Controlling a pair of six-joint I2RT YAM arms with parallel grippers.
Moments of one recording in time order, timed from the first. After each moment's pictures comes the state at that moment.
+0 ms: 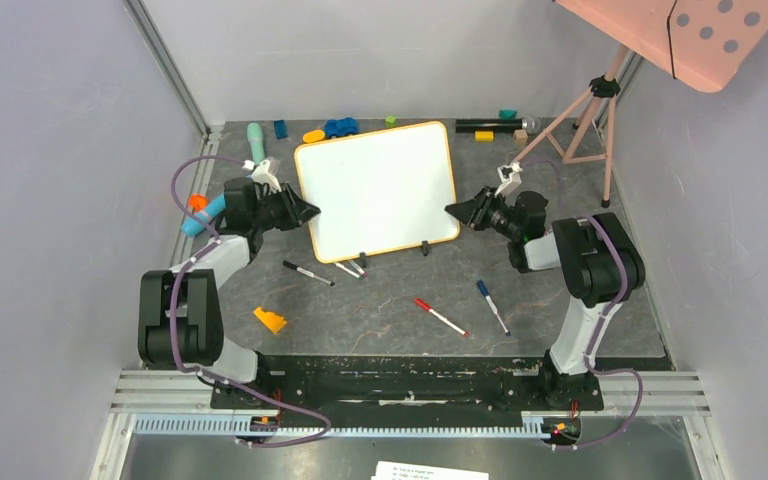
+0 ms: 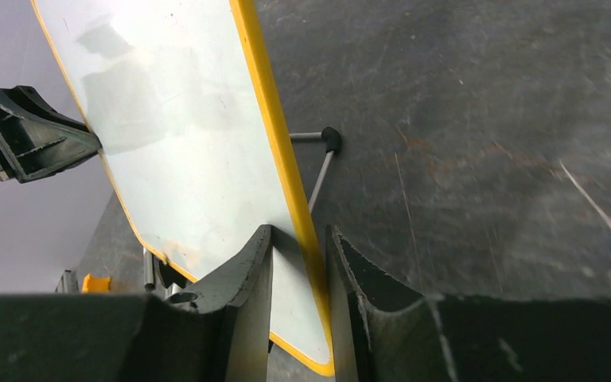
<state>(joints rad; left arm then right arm) 0.03 1.50 0.76 0.22 0.59 -0.35 0.16 1.93 0.72 1.04 -0.64 0.63</state>
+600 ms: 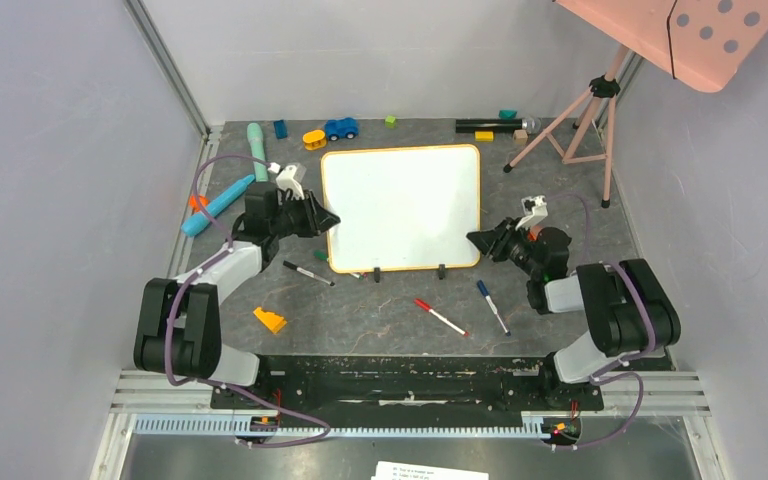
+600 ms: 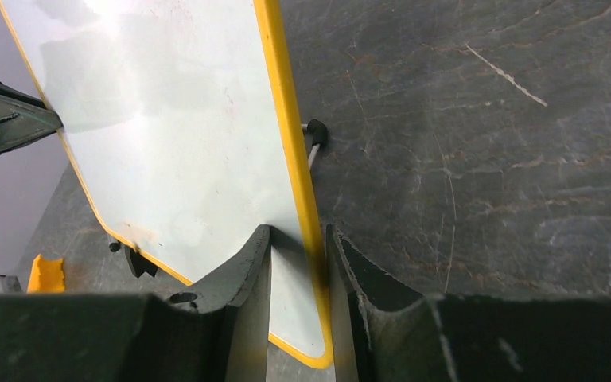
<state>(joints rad) -0.13 1.43 0.72 0.21 0.52 -0.32 0.10 1.59 0.32 1.07 -0.52 0.52</state>
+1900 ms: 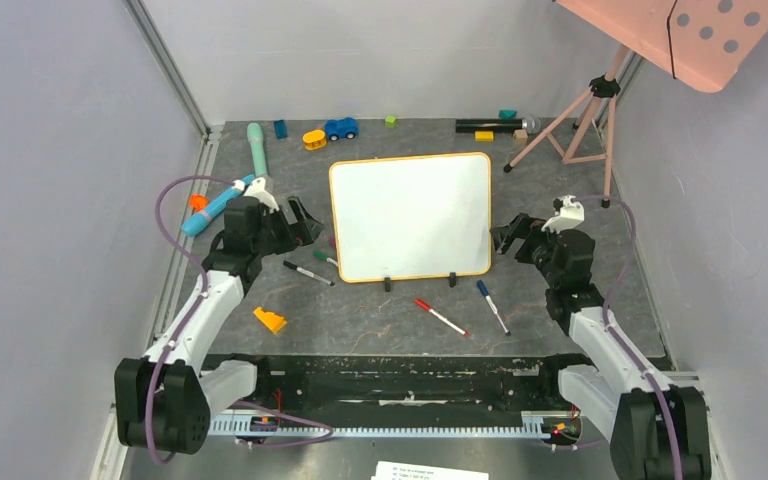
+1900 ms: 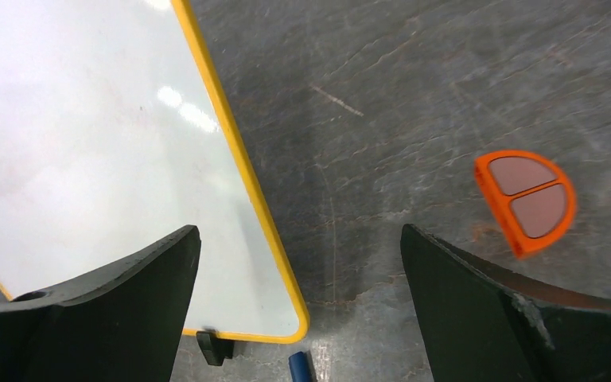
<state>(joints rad) -0.12 1.09 0.68 -0.14 0.26 -0.42 0.08 0.95 0.32 0.35 -0.17 0.39</state>
